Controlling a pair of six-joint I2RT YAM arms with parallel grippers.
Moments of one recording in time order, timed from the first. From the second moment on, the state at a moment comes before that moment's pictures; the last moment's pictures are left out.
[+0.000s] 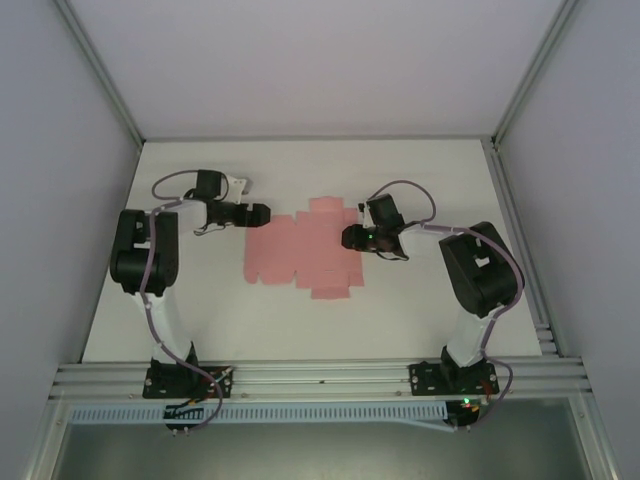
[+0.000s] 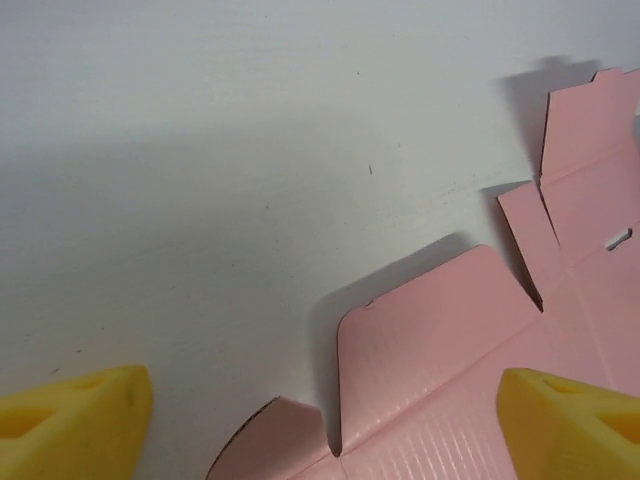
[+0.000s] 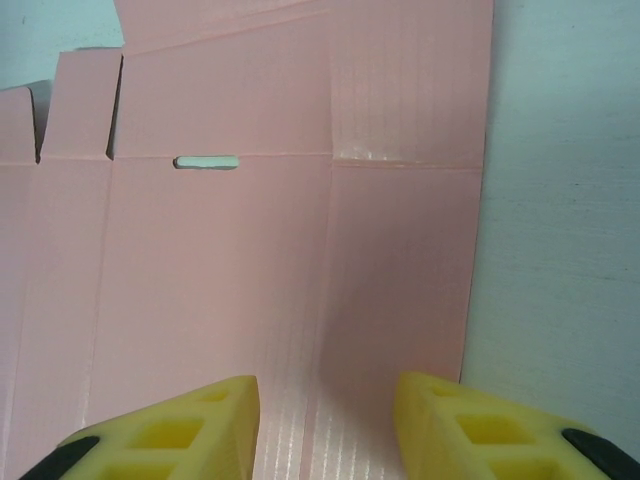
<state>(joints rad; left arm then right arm) -0.13 1.96 1.16 -0.17 0.57 -0.03 0.46 1.81 0.92 -0.02 -0.29 0.49</state>
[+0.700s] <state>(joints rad) -0.13 1.90 1.10 -0.22 0.68 0.11 0.43 1.79 0.87 0.02 -0.32 0.48</state>
